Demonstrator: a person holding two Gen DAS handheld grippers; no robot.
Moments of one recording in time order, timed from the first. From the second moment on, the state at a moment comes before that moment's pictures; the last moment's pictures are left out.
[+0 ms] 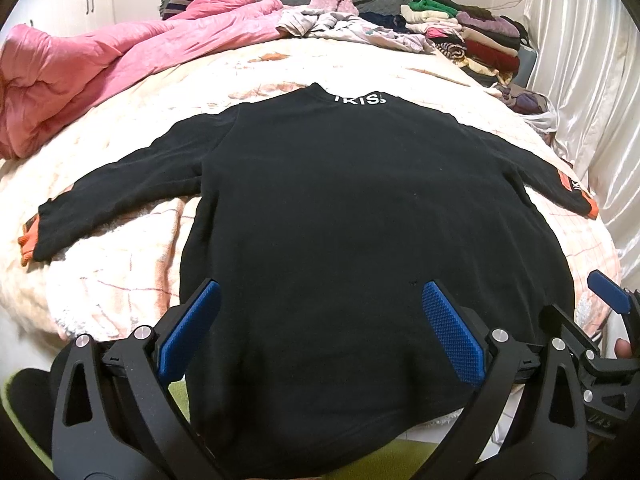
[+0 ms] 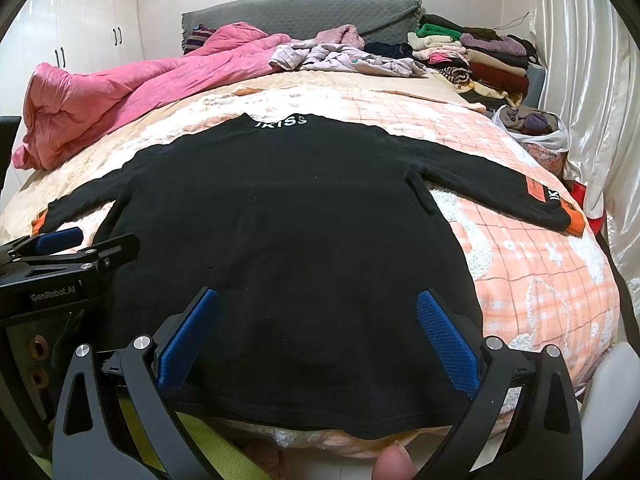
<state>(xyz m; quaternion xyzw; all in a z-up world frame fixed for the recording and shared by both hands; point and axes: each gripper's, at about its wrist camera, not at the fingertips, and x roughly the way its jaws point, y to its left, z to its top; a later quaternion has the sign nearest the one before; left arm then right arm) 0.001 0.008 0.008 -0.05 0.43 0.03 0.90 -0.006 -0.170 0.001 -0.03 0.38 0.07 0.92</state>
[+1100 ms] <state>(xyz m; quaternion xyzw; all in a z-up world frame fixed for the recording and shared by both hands) 0.009 0.012 0.008 -0.05 0.42 0.04 0.90 0.002 -0.170 0.000 -0.03 0.38 0.07 0.92</state>
